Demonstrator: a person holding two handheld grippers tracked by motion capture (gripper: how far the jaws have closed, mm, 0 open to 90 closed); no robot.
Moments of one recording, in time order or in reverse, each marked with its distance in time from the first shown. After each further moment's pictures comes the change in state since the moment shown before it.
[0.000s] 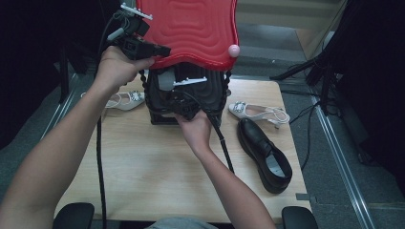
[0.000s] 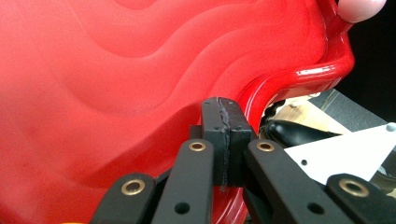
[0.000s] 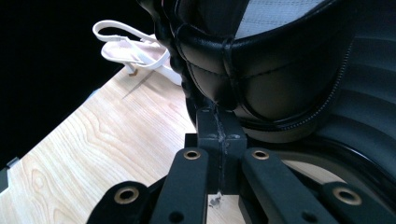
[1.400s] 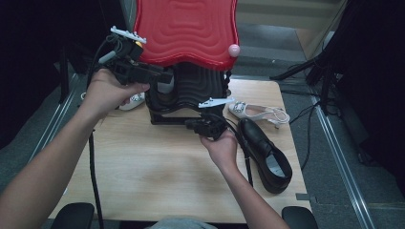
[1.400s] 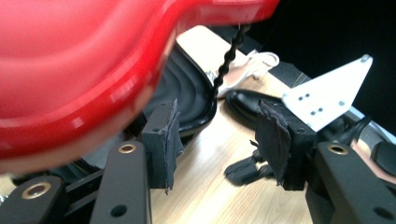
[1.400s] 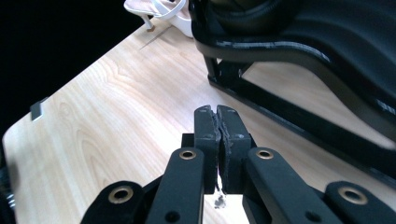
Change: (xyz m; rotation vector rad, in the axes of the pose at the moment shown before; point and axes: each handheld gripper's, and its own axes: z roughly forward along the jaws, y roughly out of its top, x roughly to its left) left arm -0.031 -0.048 -0.022 0.055 -0.105 -0.004; right arm -0.029 -0.061 -0.064 0.038 0.097 -0.047
